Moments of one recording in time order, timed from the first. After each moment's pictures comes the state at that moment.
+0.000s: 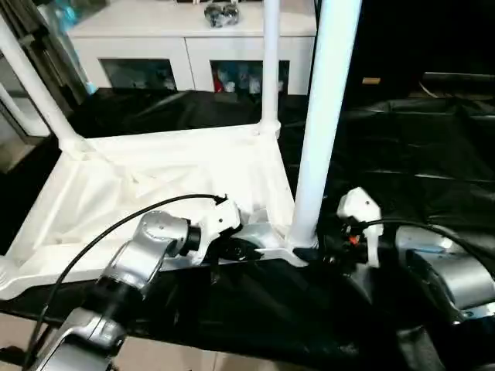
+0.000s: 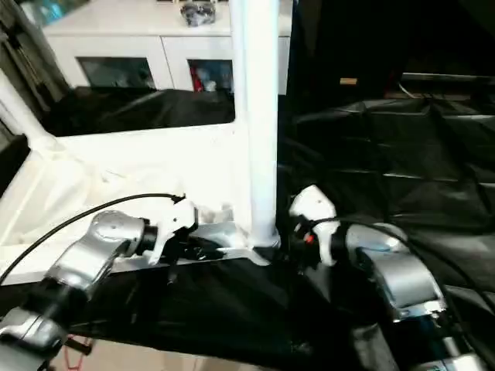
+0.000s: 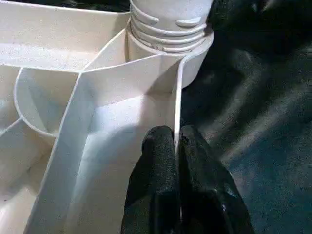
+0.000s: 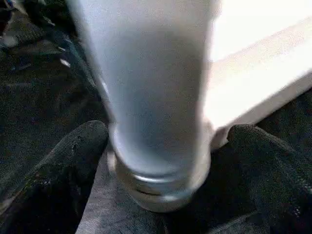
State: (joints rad) left arm -0.44 0.35 -0.29 0.35 -0.01 0.22 -1.20; right arm -0.32 -0.52 0.19 0.13 0.22 0.40 1.04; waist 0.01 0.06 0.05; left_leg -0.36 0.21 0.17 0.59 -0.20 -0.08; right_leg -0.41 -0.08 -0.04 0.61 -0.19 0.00
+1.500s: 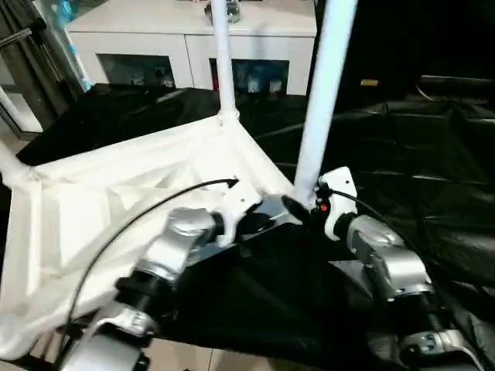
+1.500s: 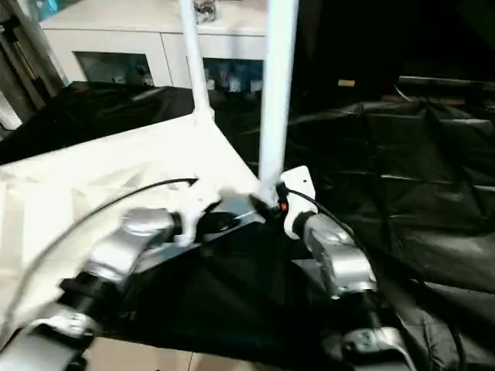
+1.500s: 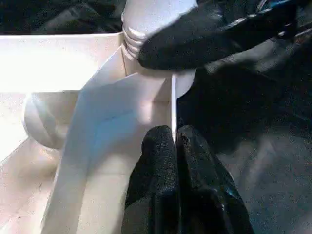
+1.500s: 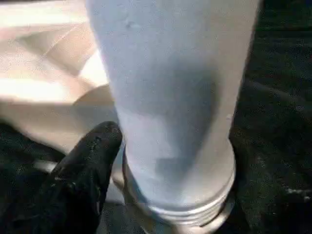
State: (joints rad) left arm -0.53 0.22 -0.27 0.47 0.03 0.22 -0.93; right arm -0.41 -0.26 0.11 0.36 0.15 0.30 0.67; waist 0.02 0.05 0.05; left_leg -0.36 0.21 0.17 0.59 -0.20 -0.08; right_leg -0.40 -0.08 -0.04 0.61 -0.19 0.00
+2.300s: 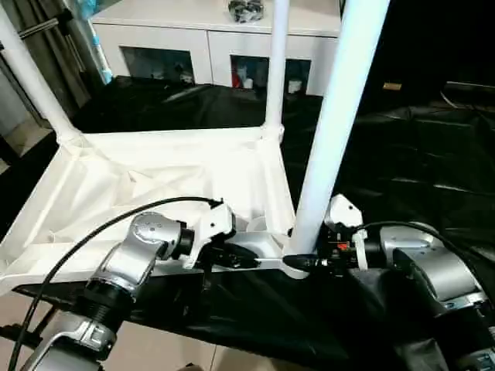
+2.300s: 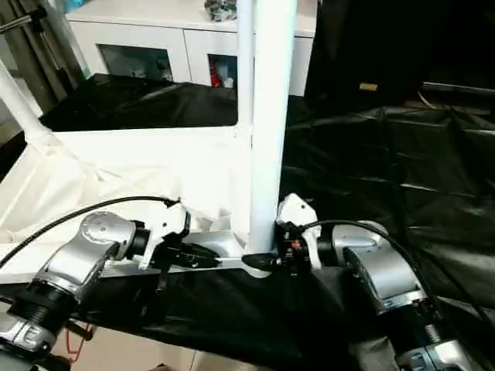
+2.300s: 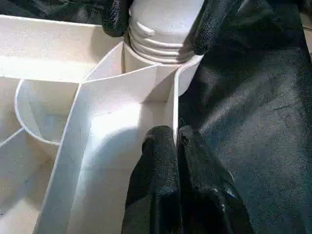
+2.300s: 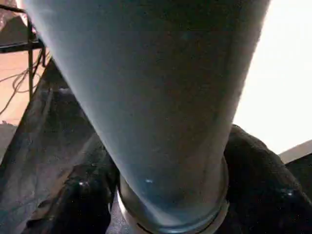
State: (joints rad) left arm -0.47 0.36 -0.31 0.41 -0.06 0.15 -1.28; right arm -0.34 -0.49 0.24 0.18 0.22 0.35 1.16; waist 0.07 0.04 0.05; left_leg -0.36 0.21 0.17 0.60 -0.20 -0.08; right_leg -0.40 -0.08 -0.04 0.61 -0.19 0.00
